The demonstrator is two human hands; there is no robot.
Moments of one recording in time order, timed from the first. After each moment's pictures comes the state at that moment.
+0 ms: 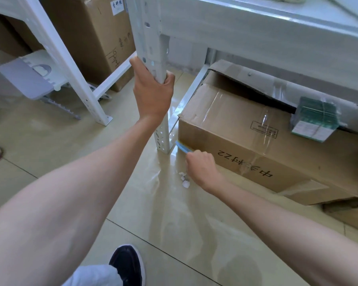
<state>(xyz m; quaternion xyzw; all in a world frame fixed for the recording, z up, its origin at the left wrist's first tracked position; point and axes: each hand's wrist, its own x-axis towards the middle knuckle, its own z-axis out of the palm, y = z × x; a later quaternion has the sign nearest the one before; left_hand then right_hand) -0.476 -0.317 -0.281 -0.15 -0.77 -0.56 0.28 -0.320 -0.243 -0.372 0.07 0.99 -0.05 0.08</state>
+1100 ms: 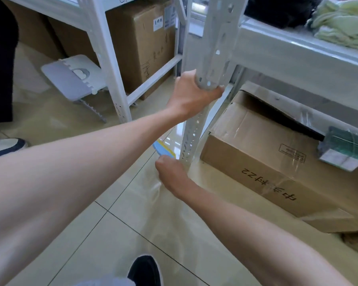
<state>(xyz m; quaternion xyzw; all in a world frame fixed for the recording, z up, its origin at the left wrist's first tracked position) -0.489 -0.368 -0.223 -0.24 -0.80 -0.55 0.00 -0.397 -0.380 -0.371 -0.07 0.99 -0.09 0.05</state>
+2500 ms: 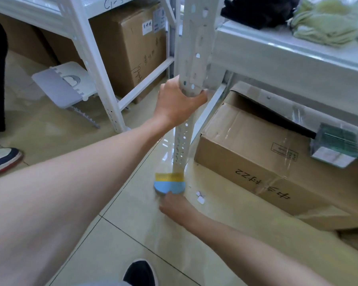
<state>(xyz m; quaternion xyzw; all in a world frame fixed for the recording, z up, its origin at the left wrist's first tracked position) -0.485 -0.360 -0.234 -0.22 -0.82 -0.52 0.06 -0.324 -0.355 -0.407 -0.19 0.93 0.19 0.26</state>
